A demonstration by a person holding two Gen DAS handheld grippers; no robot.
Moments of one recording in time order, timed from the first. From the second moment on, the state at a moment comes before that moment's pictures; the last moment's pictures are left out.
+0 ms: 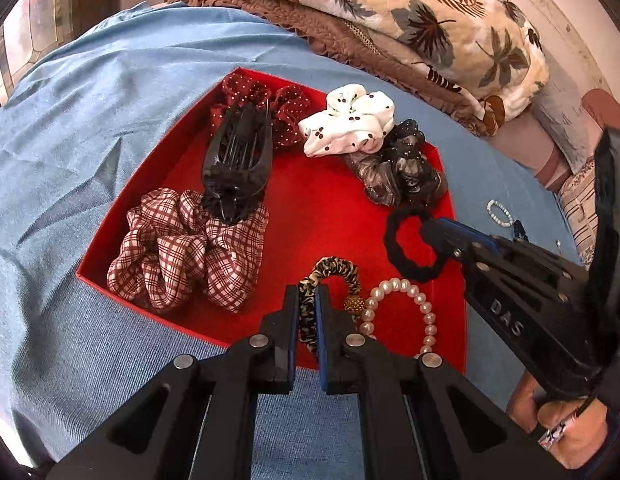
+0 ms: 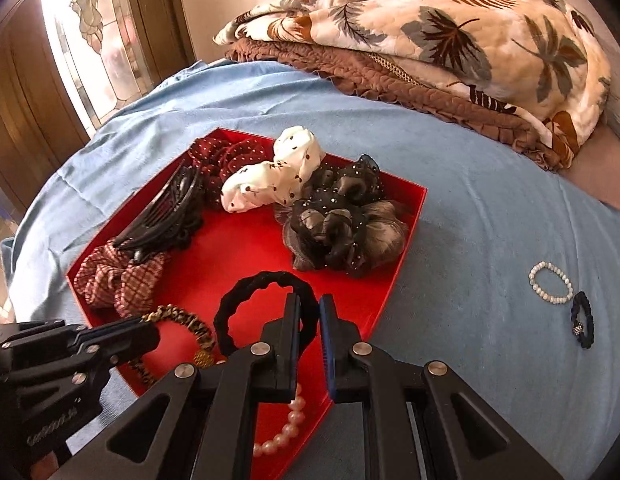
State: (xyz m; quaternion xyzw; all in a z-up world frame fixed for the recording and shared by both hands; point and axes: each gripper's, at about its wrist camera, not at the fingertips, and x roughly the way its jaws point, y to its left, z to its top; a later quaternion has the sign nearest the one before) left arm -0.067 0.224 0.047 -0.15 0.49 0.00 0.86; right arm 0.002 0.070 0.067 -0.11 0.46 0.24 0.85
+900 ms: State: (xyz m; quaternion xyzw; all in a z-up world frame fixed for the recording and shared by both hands) left arm -0.133 0.195 0.127 -0.05 0.43 0.10 0.90; right arm -0.055 -0.003 0.122 -0.06 0.44 0.22 0.87
